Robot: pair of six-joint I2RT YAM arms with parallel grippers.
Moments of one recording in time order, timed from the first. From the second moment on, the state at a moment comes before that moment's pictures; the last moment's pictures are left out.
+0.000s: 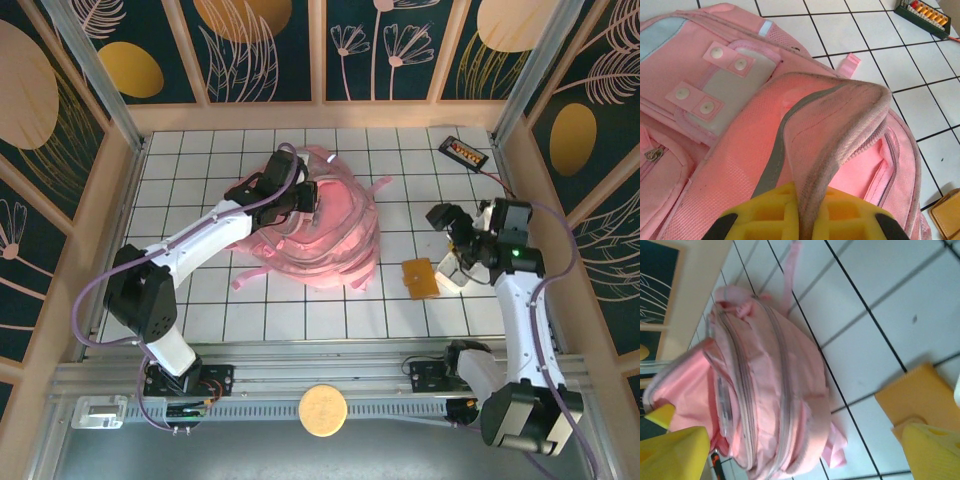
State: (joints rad) left arm -0.63 1.68 1.37 -0.38 -0.03 -0.43; right arm -0.14 0.92 0.81 -0.72 -0.53 0.73
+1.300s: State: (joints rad) left arm -0.63 1.64 1.32 -0.37 -0.03 -0.42; right arm -0.15 0.63 0.27 -0.77 -0.63 0.98
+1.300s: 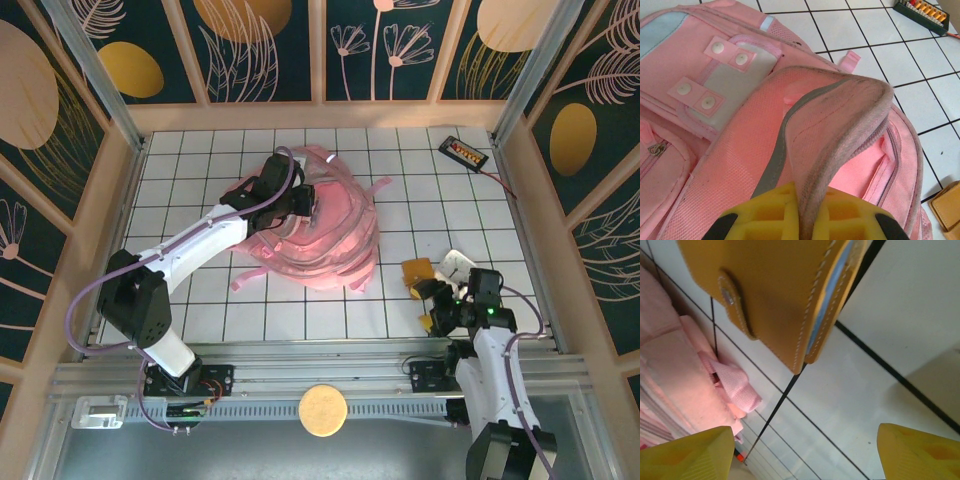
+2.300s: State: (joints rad) left arm -0.63 1.64 1.32 -0.37 -0.03 -0.42; right arm -0.19 0.84 0.28 -0.67 -0.60 0.94
